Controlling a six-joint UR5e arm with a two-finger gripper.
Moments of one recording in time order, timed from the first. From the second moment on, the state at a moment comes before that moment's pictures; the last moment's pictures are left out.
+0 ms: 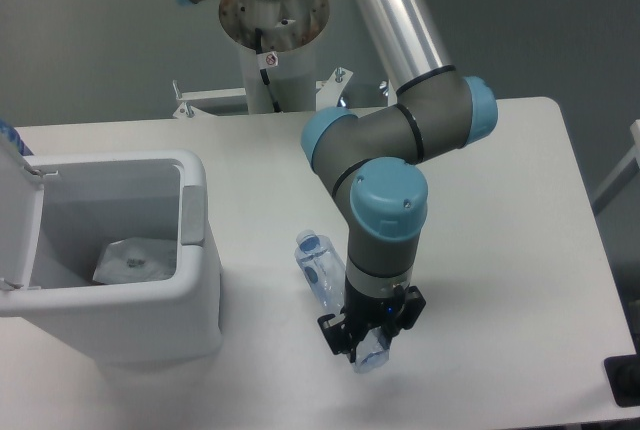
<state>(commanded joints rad) 2.41 -2.13 -1.35 -0.95 1.42 0.06</state>
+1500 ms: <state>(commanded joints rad) 2.51 -1.93 -1.21 -0.88 1.10 0.07</state>
